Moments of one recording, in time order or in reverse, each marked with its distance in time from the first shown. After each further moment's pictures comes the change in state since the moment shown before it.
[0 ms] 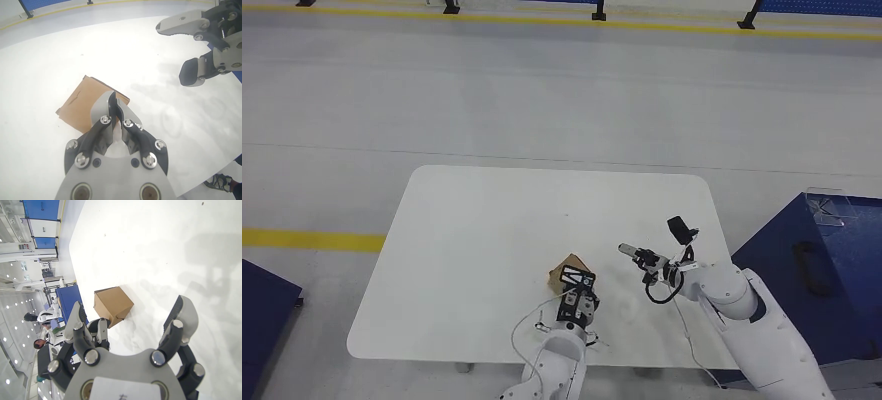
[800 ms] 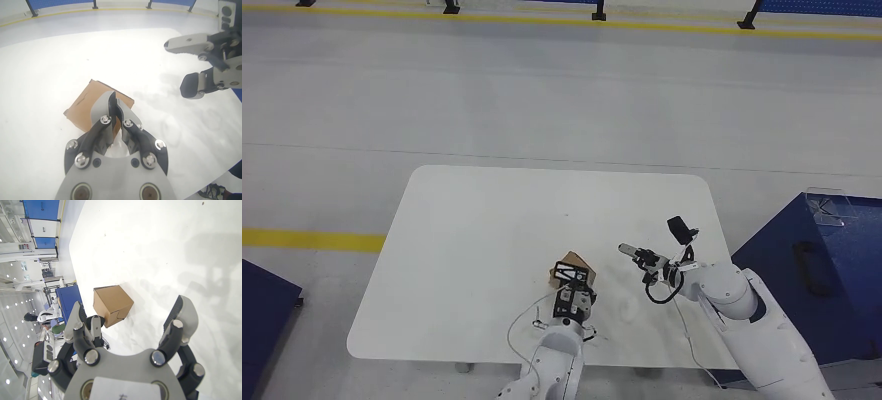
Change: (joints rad) left arm -0.005 -0.020 -0.038 0.025 -0.017 -0.001 0.015; right arm 0.000 0.000 0.000 0.000 0.000 0.000 0.000
